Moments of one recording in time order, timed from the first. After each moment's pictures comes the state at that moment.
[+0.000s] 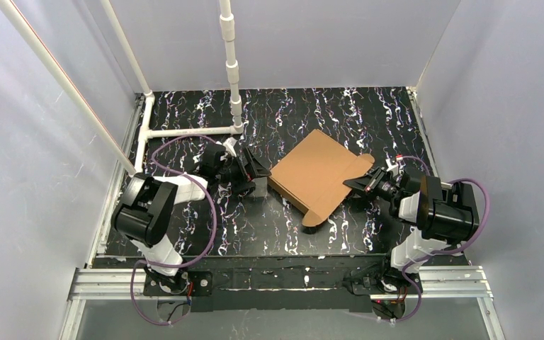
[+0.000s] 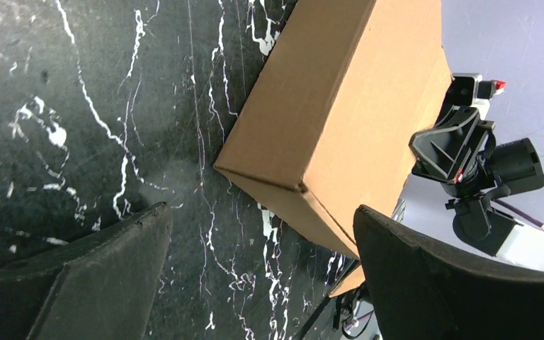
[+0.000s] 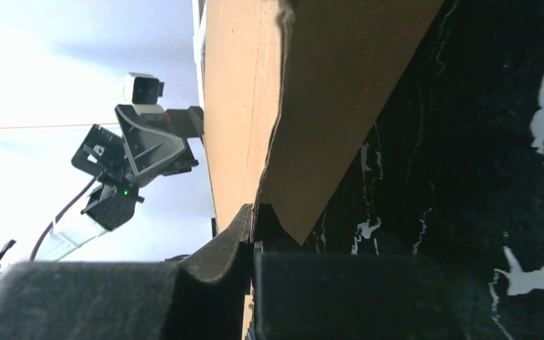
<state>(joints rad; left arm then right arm) -0.38 1.65 0.70 0.33 0.51 -0.87 -0.22 1.63 0.32 0.85 -1.02 0.96</state>
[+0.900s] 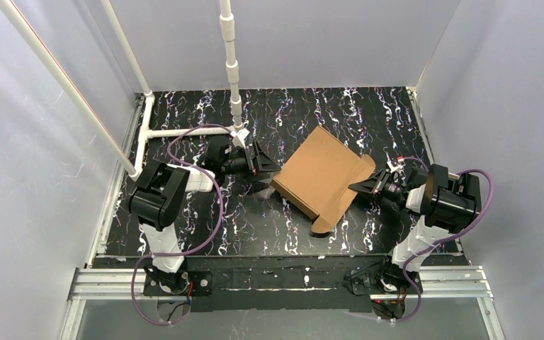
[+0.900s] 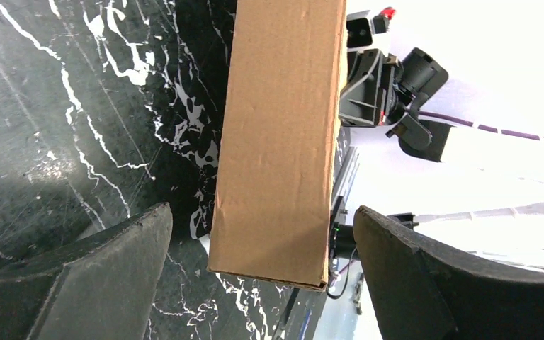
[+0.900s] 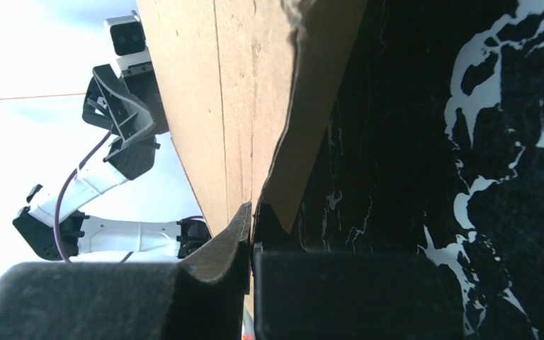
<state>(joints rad) -0.38 1.83 0.82 0.55 0.78 -0.88 -0.33 1.78 0.46 0.53 -1.24 0.70</state>
